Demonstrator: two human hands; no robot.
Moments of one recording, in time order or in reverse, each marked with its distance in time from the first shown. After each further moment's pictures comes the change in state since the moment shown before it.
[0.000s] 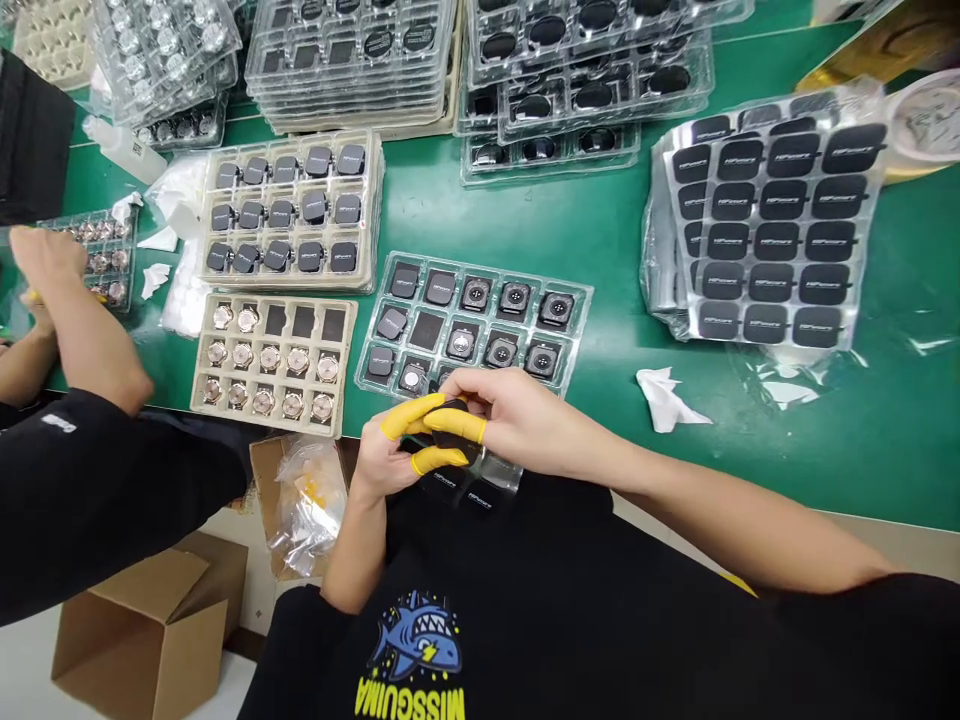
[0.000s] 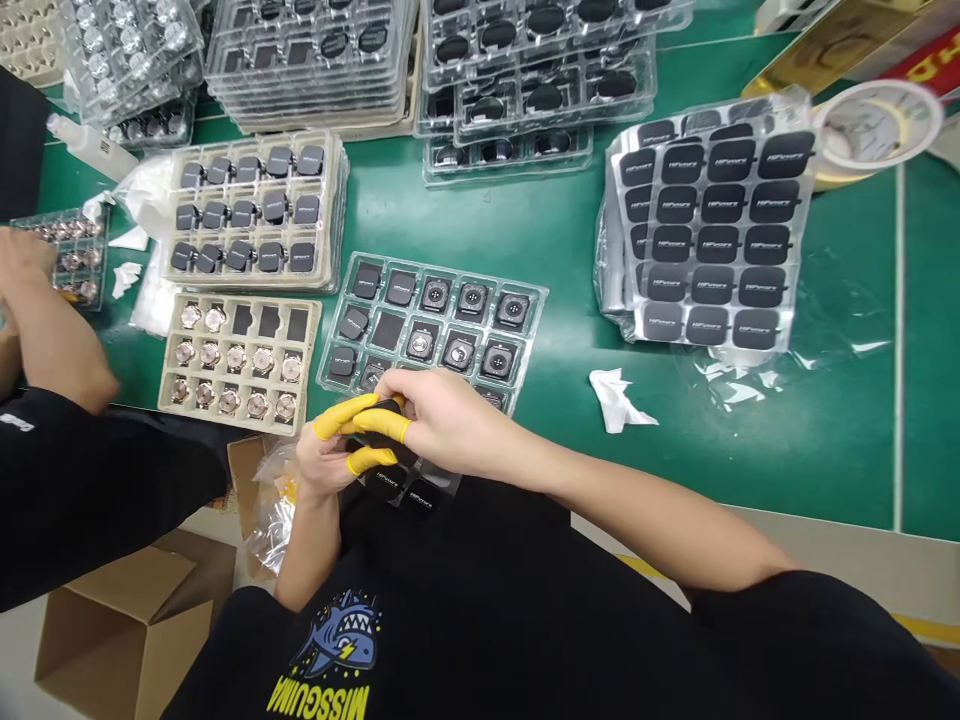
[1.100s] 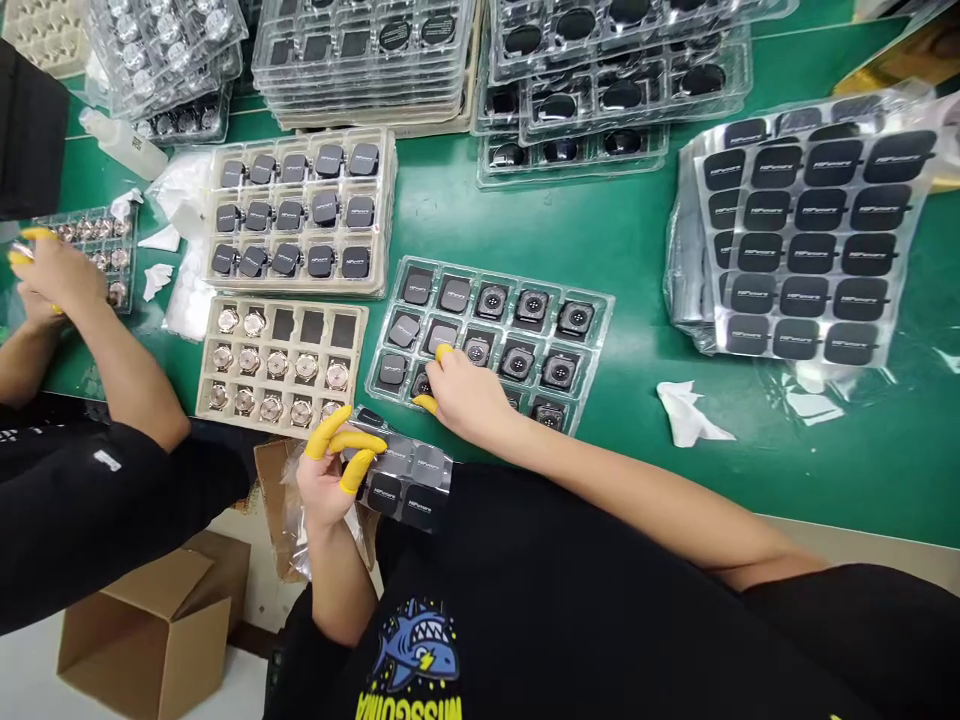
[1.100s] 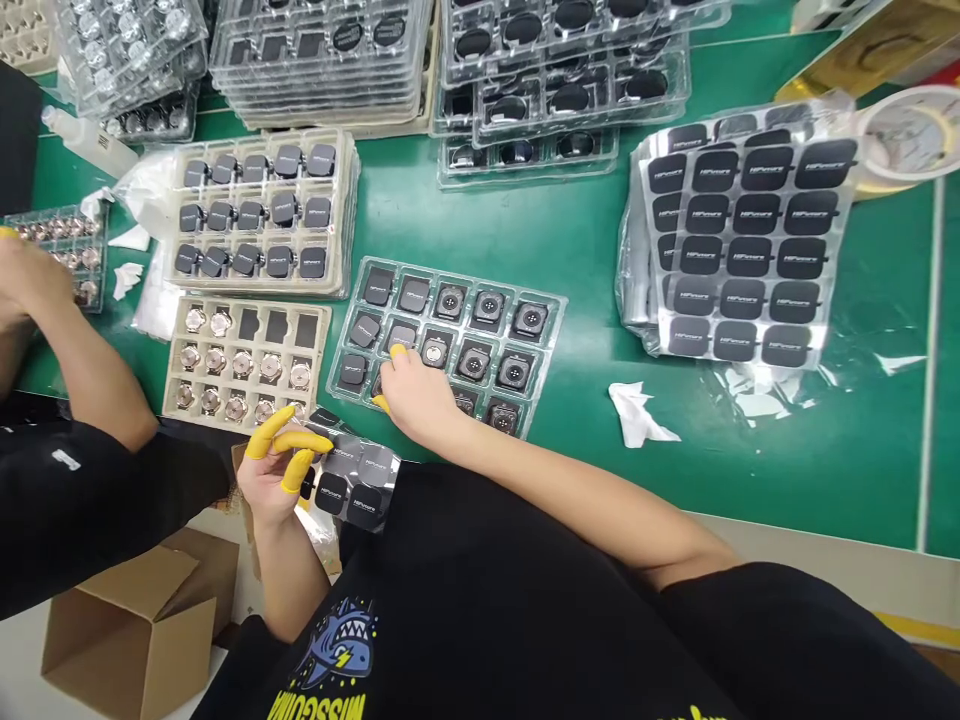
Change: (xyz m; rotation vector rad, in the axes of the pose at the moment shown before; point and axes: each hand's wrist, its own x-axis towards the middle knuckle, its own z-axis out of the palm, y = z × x) left_hand -0.059 0.000 -0.075 -0.032 0.309 -0.429; right_hand 0.078 0.038 0.050 -0.934 0.020 0.188
